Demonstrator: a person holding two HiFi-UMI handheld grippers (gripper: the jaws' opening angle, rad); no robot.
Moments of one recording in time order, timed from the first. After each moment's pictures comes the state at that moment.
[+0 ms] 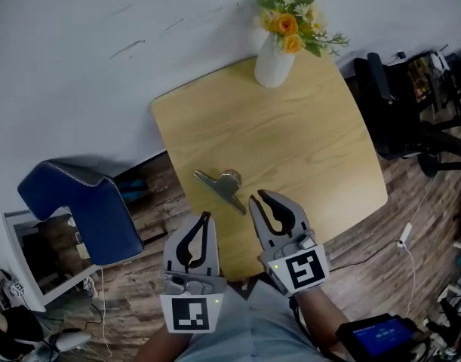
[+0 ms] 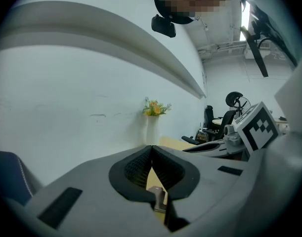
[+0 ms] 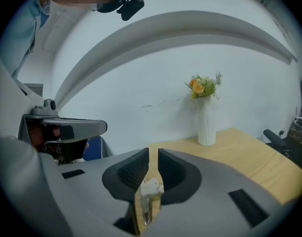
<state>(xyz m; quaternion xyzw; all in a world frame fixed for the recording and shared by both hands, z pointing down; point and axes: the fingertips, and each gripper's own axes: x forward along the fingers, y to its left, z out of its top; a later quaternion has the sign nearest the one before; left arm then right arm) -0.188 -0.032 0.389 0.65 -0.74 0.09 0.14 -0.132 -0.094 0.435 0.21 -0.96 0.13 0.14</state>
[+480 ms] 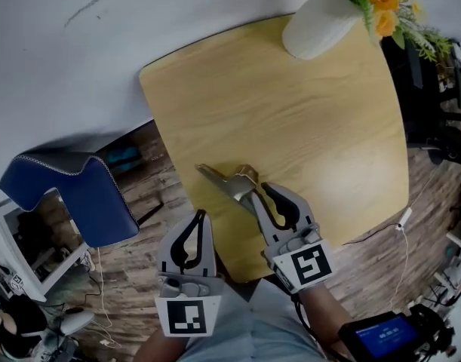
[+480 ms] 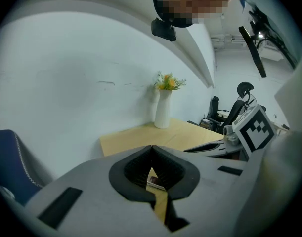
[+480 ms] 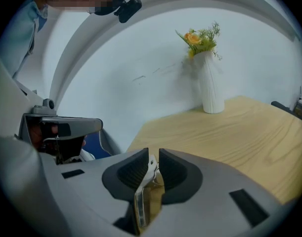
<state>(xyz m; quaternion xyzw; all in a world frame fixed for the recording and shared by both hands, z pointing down) -0.244 -0.045 0.501 0.62 -0.73 0.13 0.24 -0.179 -0.110 0.557 0.19 -0.93 0.22 0.21</state>
